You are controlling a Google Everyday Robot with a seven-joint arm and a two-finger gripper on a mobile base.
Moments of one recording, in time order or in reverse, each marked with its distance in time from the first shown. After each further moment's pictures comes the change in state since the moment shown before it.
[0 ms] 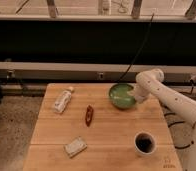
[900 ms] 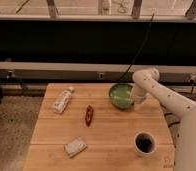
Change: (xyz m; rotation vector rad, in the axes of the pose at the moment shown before) arm 0.001 0.003 0.018 -0.086 -0.002 -0.028
